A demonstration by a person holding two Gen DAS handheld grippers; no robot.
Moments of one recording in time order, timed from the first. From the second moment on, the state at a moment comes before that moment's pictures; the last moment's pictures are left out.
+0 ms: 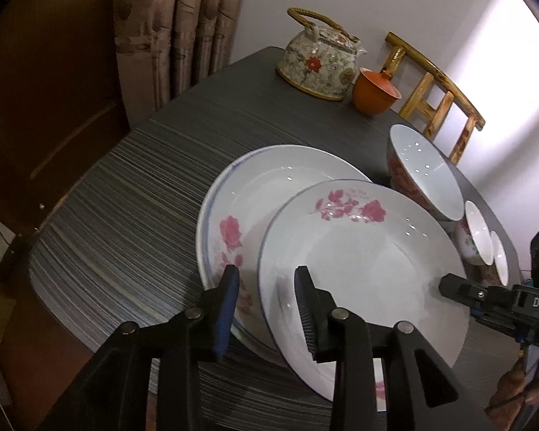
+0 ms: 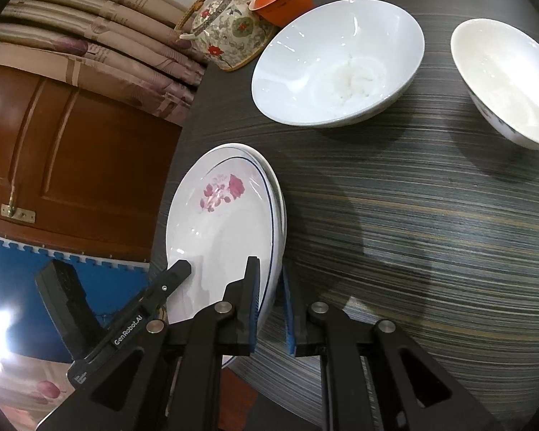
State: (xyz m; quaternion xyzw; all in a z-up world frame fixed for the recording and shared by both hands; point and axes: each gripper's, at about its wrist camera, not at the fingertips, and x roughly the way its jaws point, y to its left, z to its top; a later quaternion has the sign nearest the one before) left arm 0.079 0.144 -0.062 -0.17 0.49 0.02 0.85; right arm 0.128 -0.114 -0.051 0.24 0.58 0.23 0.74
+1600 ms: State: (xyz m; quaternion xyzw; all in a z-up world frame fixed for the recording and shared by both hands) left arm 0.076 0.139 -0.042 -0.13 0.46 0.04 0.88; right arm 0.108 -0.117 -0.016 0.17 0.53 0.21 0.81
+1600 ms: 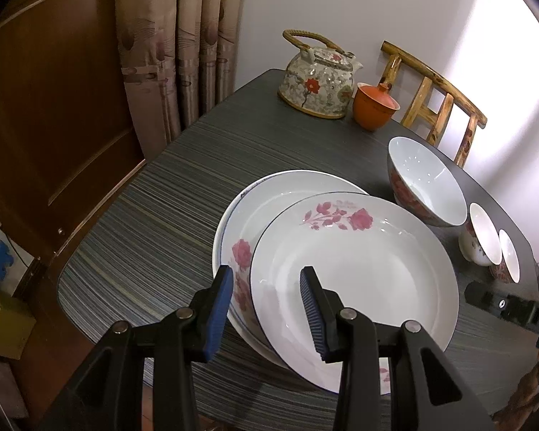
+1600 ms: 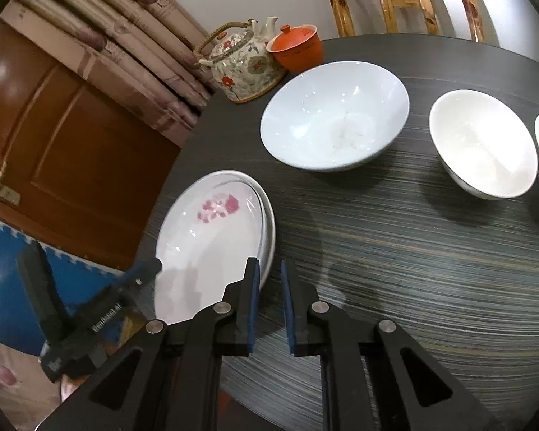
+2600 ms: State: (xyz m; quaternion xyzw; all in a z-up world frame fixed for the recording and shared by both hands) left arm 0.079 0.134 -0.050 -0.11 0.47 0.04 0.87; right arm 0.110 -0.091 -0.036 0.16 0.56 0.24 0.78
